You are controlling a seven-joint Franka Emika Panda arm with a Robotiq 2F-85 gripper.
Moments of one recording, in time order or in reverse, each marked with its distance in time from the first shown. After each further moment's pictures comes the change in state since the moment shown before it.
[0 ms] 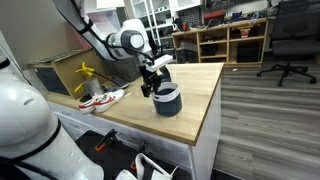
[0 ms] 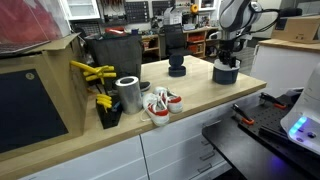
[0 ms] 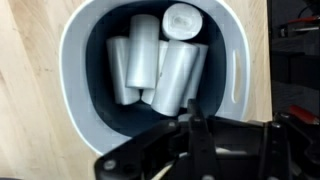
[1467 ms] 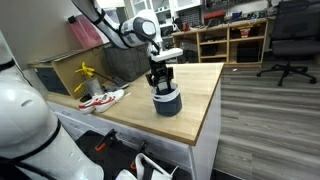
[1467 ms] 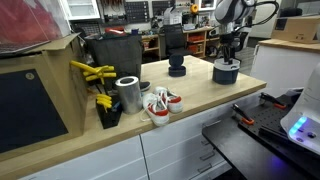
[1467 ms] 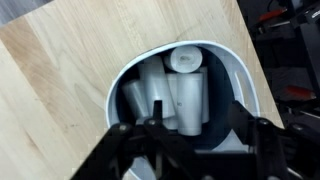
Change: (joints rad) arm -0.025 0.075 -0.024 0.207 0.016 -0.262 0.185
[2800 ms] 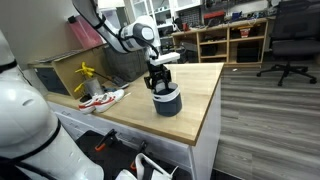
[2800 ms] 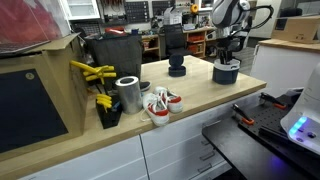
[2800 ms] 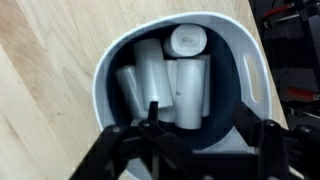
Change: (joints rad) arm 0.013 0.046 0.026 -0.001 -0.007 0.037 -0.001
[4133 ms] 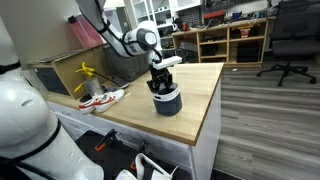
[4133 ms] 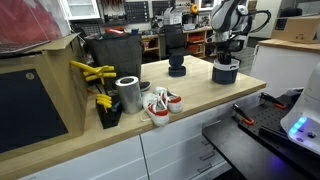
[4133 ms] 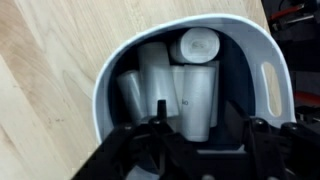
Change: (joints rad) arm -0.011 0.058 0.001 0.019 -0.017 0.034 0.001
